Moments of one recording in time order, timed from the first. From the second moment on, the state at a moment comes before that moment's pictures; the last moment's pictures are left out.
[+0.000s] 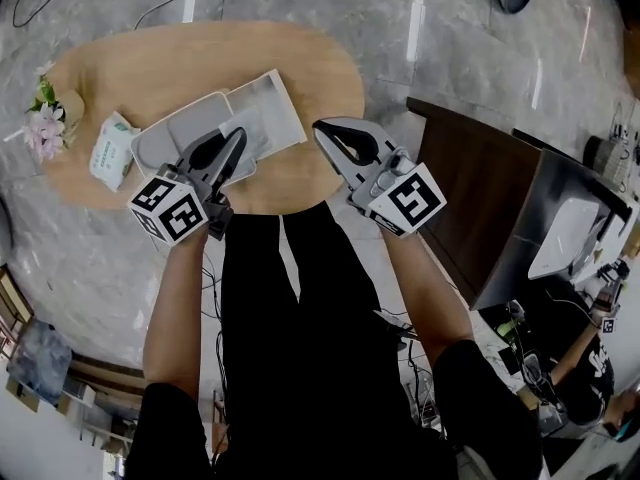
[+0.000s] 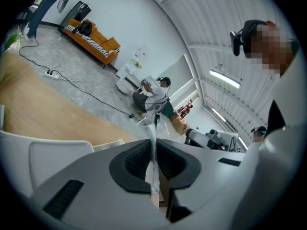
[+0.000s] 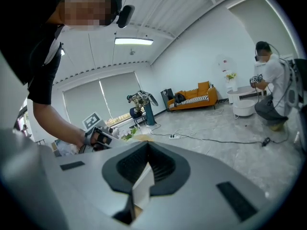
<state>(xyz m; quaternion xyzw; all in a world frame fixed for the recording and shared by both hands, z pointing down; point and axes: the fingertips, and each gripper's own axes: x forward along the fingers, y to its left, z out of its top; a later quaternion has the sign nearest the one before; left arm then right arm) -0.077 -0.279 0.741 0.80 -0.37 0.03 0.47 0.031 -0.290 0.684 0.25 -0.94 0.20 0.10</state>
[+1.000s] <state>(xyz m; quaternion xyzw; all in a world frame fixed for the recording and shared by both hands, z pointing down) -0.050 -0.272 0.864 0.68 -0.43 0.15 0.57 0.043 -0.267 0.741 0.24 -0.94 0.22 0.11</state>
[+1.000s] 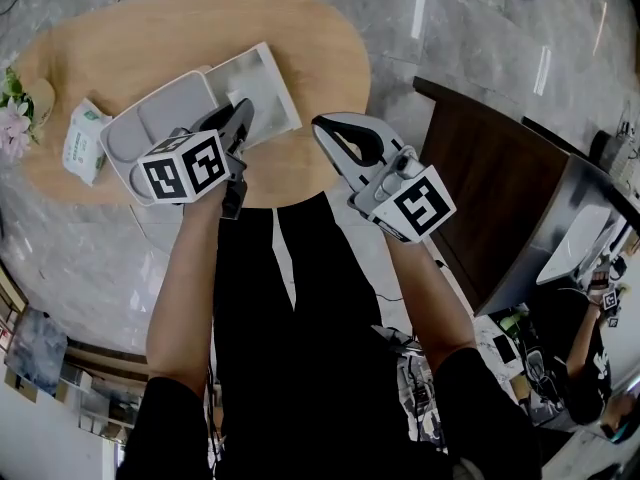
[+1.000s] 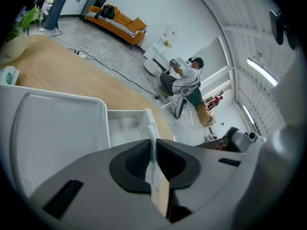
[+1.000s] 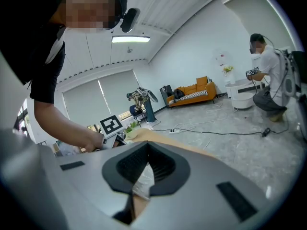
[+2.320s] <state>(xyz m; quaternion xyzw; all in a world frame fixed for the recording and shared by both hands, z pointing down) -0.038 -0.271 0.883 0.64 -0.48 0.16 0.58 0.050 -0.261 0.739 0.24 -0.94 0.22 0.09</state>
